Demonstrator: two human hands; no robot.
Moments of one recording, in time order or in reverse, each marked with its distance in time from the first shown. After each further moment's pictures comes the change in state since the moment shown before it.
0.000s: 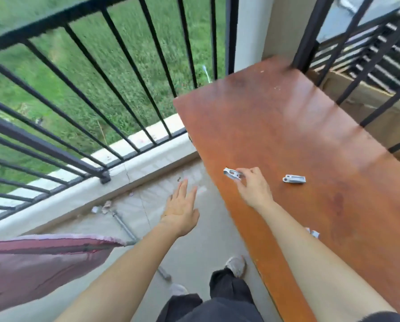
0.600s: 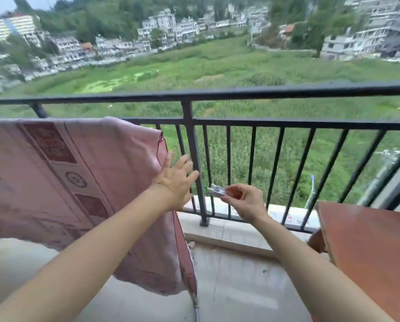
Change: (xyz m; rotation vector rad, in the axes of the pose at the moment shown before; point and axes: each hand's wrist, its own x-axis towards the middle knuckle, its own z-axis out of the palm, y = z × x) left_hand -0.265 -0.288 -0.240 0.616 0.390 -0.438; right_hand -0.075 -0.433 0.119 0.367 -0.289 -0.763
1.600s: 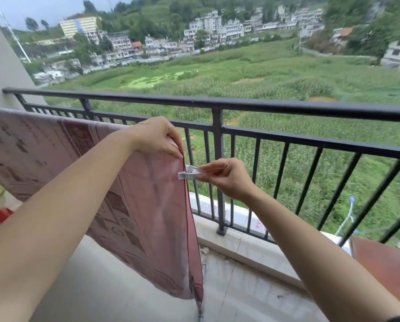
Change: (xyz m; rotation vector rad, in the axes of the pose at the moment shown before) left_hand 0.001 -0.135 -0.091 -0.818 0.013 -0.204; right_hand 0.071 -0.130 0.014 0.249 -0.368 -0.364
